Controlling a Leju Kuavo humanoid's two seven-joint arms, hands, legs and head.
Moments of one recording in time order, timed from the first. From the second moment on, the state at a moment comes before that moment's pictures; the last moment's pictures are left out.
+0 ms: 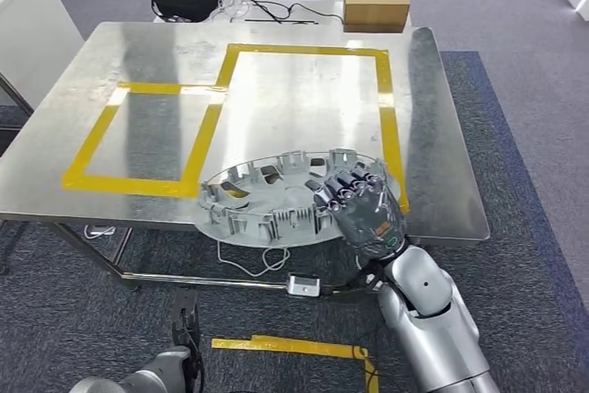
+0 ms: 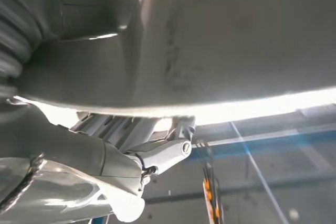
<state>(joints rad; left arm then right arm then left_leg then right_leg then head) -0.36 -0.19 0.76 -0.22 -0.50 0.37 -0.14 -0.43 0.15 0.40 -1.23 1.33 -0.69 -0.40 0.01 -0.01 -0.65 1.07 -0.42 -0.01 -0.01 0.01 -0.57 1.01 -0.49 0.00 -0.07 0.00</state>
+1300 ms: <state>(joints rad) -0.34 -0.17 0.80 -0.22 -0.51 0.32 -0.18 -0.61 0.03 -0.01 -0.58 1.31 -0.70 -0.31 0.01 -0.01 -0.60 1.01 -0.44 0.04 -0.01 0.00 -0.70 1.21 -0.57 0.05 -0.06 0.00</state>
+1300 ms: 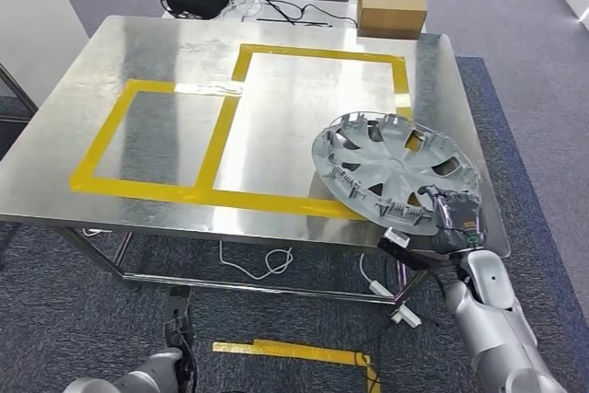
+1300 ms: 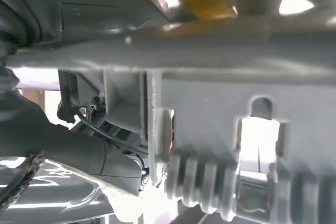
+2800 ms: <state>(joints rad) -0.39 -0.21 0.80 -0.22 -0.58 0.34 -0.14 -0.87 0.17 0.25 -0.46 1.34 -0.55 -0.38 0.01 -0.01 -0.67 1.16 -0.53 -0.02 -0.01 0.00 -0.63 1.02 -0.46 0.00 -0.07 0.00</state>
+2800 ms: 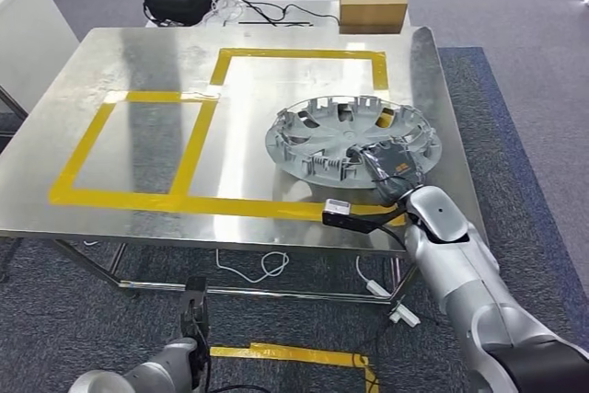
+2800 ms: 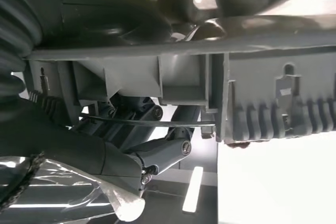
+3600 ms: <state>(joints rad) -0.39 -0.21 0.80 -0.22 -0.58 0.34 -0.13 -0.85 0.16 0.29 -0.45 1.29 -0.56 -0.38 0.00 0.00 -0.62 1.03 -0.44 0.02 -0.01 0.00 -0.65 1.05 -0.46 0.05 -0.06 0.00</state>
